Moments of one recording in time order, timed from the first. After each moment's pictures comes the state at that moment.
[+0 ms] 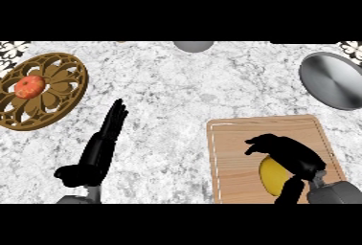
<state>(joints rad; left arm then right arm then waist) -0.02 0.08 -0.19 -1.56 0.04 0.08 -0.13 -0.11 -0.42 0.27 -1.49 0.82 0.52 -0.15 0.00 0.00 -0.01</state>
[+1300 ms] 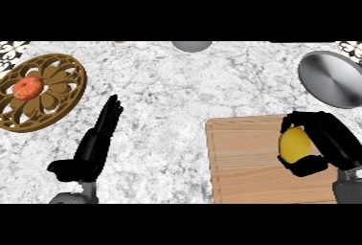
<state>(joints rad) -0.04 0.07 -0.14 -1.58 0.02 0.05 -0.09 -0.12 -0.38 0.01 -1.61 0.90 0.22 -0.19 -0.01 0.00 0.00</state>
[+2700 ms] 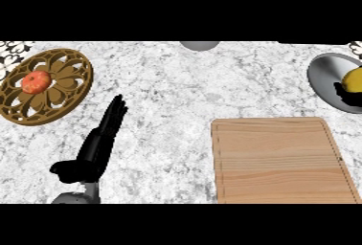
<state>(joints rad) -0.04 0.06 -0.15 -1.59 0.01 0.02 -0.08 -0.53 -0.49 -0.49 -0.98 0.69 -0.14 -0.32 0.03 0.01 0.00</state>
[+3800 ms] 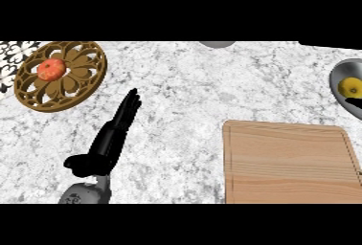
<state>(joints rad) -0.11 0.03 -0.19 -1.57 0.00 0.00 -0.08 -0.82 -0.71 -0.53 -0.24 0.76 -0.10 -0.46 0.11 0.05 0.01</state>
